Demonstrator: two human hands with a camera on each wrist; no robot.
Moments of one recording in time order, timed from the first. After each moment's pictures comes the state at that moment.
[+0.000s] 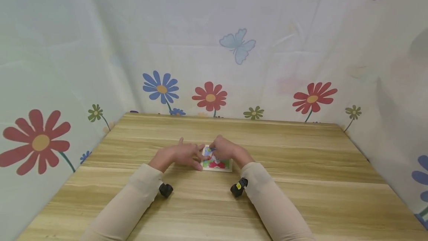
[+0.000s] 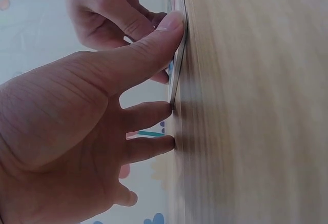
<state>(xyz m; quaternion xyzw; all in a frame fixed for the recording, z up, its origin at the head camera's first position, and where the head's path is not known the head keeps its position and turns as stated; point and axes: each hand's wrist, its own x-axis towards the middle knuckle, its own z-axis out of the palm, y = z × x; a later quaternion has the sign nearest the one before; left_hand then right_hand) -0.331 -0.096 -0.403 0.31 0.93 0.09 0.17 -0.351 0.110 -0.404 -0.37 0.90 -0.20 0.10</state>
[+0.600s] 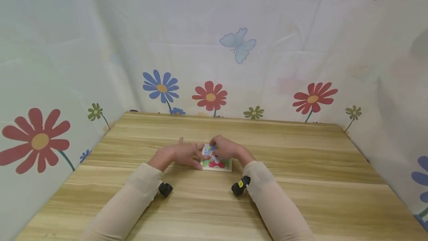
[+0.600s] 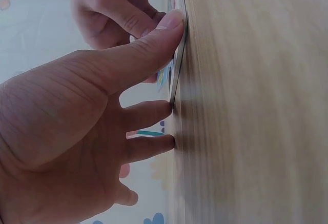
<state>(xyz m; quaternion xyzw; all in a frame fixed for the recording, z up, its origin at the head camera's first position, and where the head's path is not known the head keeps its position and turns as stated) -0.330 -0.097 -0.401 0.30 0.93 0.11 0.18 -0.351 0.114 -0.407 -0.29 0.90 -0.28 0.15</state>
